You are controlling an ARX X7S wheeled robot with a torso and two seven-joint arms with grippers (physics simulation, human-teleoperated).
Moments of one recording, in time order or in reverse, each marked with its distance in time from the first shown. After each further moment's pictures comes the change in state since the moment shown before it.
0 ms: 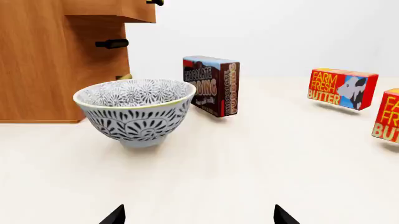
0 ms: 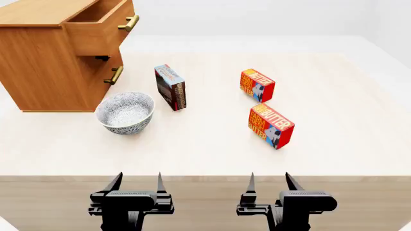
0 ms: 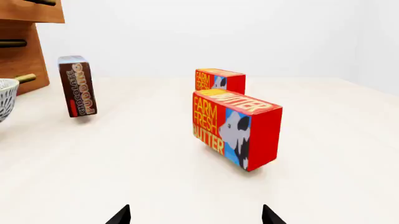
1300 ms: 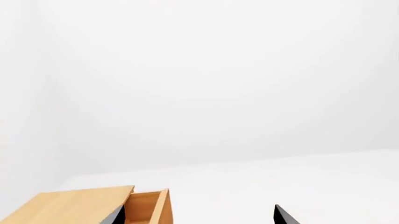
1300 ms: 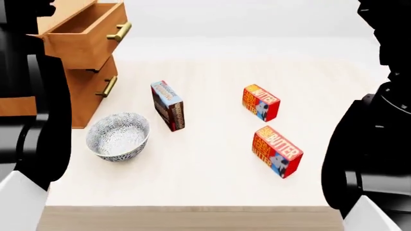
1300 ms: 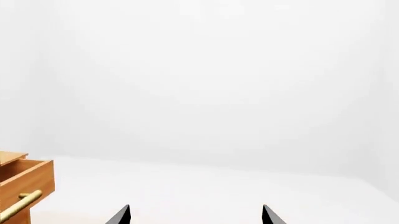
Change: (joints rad) left arm -1.772 -0.095 0.082 -0.739 0.042 -0.854 0.123; right arm 1.524 0.105 -0.007 -0.027 -0.027 1.355 -0.195
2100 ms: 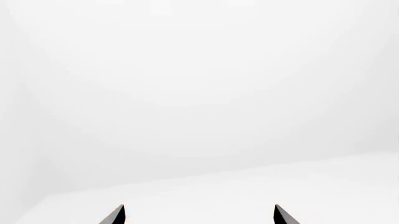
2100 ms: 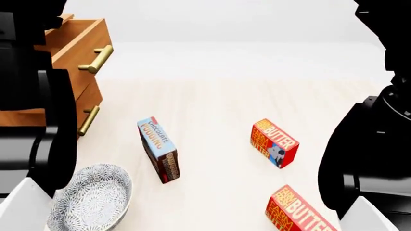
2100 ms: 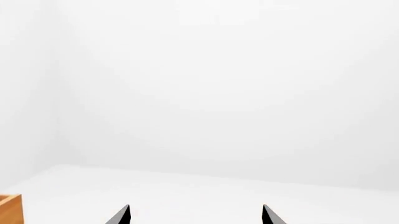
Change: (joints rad) left arm 0.061 -0.002 0.030 0.117 -0.042 -0.033 0.016; right arm -0.009 -0.012 0.027 -0.071 0.061 0.048 0.002
